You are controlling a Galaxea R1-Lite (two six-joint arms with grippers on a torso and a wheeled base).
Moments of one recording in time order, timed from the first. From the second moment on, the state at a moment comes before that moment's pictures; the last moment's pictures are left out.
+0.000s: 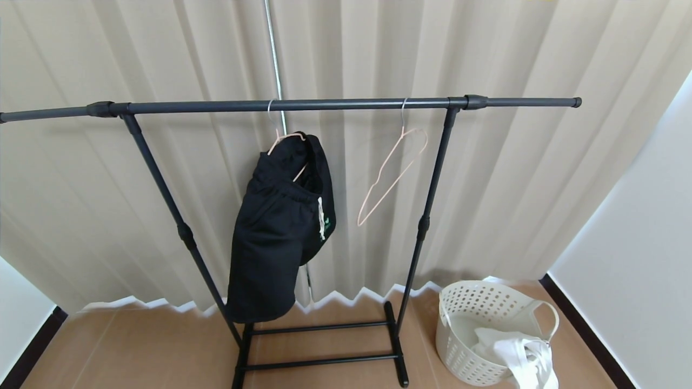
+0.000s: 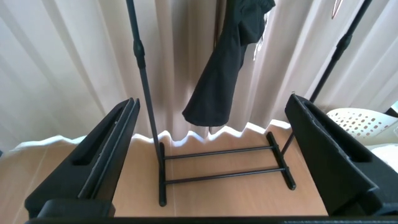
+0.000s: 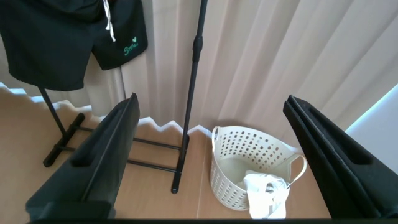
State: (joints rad) left arm 0.00 0.00 0.00 0.00 -0.04 0.02; right arm 0.01 0.00 -0.01 0.03 0.18 -0.09
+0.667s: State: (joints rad) left arm 0.00 0.00 0.00 0.00 -0.04 0.02; right arm 0.01 0.00 -0.01 0.03 0.18 -0.09
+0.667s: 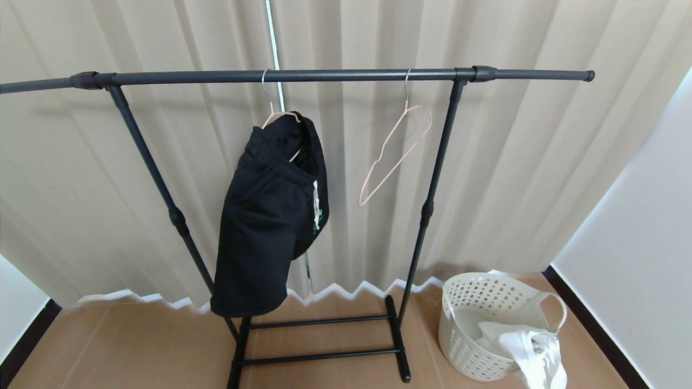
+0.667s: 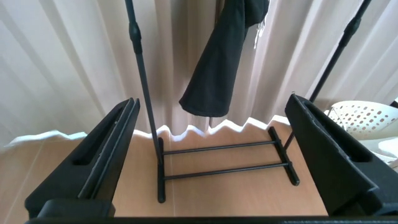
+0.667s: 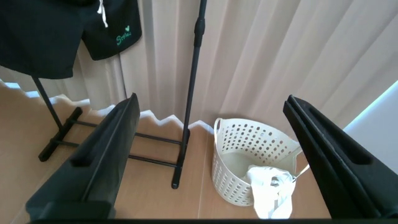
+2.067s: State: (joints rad) left arm 0.00 0.00 0.00 0.00 -0.03 0.00; right arm 0.01 0.00 0.00 0.01 0.03 -0.04
